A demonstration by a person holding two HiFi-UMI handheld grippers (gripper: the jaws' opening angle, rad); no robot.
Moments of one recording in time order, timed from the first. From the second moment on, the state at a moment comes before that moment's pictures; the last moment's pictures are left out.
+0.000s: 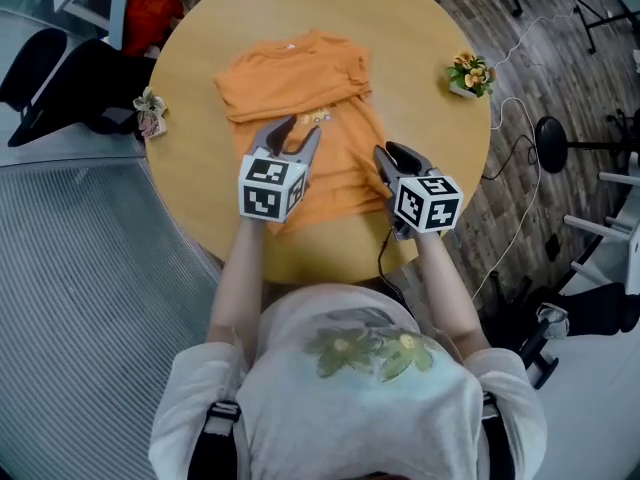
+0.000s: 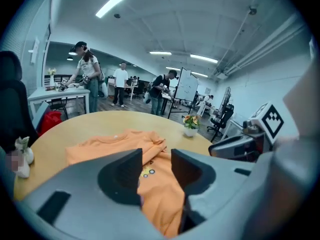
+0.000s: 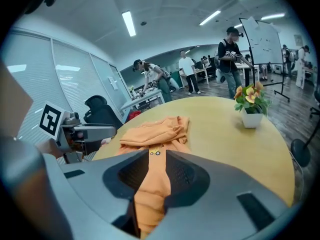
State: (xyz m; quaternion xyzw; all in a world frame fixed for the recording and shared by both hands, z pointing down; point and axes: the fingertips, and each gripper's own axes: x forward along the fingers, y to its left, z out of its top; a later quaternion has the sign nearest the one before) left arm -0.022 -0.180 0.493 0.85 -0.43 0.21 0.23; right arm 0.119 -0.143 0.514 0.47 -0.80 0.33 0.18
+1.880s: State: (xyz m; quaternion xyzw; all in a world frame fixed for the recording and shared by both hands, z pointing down) left arm -0.143 0.082 0.646 0.63 -0.60 0.31 0.37; right arm 0.165 0.022 0.615 0.27 -0.83 0.08 0.48
